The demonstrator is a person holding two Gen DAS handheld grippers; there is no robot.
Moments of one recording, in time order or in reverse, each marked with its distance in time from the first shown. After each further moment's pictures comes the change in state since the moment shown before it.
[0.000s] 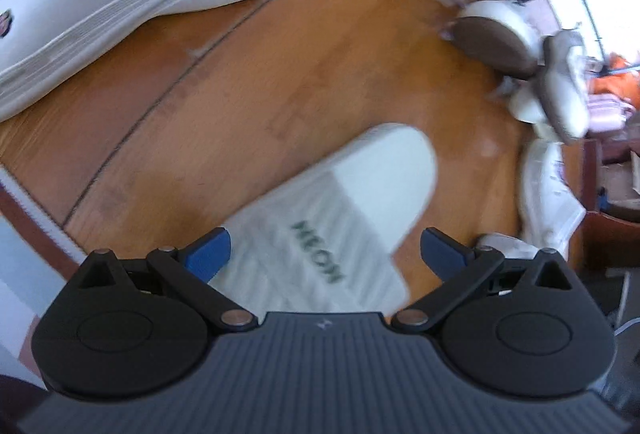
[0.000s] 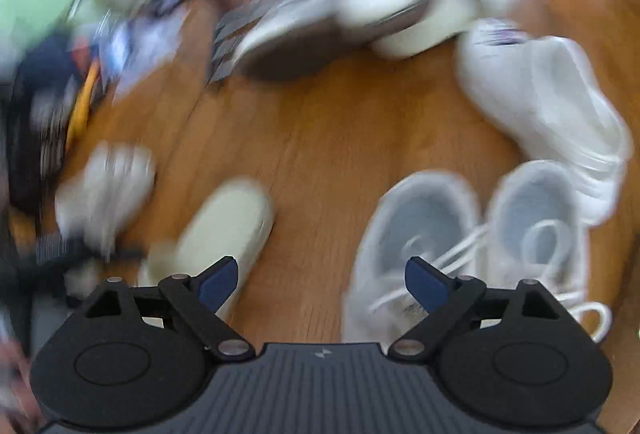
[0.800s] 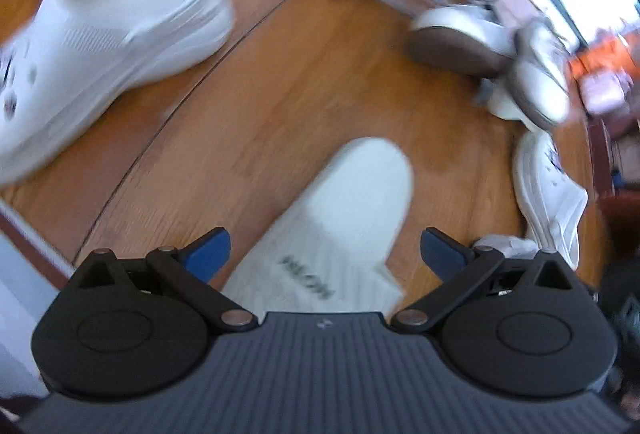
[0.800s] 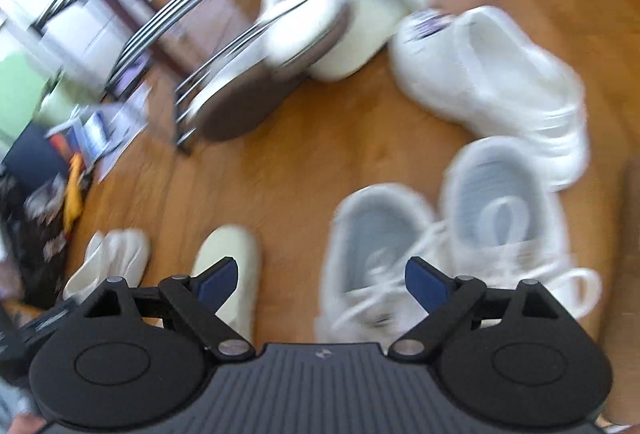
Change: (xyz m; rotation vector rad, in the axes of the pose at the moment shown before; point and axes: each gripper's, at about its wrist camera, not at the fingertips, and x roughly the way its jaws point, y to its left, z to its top) left arm -0.037 -0.073 -0.028 0.246 -0.150 0.022; right arm -0.035 -0.092 -0.002 0.433 -0.258 -0.065
